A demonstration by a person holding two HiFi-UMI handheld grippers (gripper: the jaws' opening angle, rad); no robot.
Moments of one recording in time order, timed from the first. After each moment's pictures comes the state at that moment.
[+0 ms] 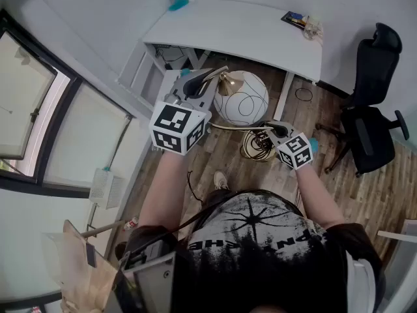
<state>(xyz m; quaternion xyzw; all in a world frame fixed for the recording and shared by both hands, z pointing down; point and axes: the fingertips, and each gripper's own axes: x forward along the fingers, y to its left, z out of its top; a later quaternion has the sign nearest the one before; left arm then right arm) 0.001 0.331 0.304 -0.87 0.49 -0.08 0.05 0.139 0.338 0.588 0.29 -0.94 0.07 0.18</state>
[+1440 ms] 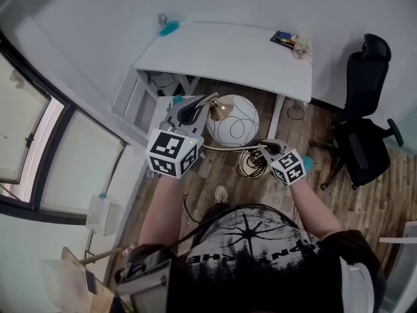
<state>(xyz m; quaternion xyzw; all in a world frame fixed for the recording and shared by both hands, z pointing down) -0.009 0.297 0.311 -0.87 0.48 -0.07 0.05 0.137 0.299 0.590 0.31 -0.93 0.06 0.19</state>
